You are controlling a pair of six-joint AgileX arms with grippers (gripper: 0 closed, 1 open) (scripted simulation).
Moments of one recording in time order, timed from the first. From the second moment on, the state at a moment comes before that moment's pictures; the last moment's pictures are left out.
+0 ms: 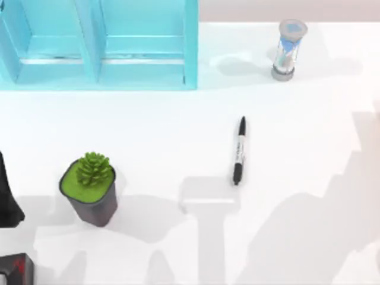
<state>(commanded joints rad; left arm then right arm) 0.00 0.00 0.00 0.00 0.00 0.00 -0.50 1.90 1.64 -1.32 0.00 -0.48</state>
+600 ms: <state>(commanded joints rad) 0.00 0.00 0.00 0.00 0.00 0.00 -0.50 1.95 1.36 -0.98 0.00 -0.48</state>
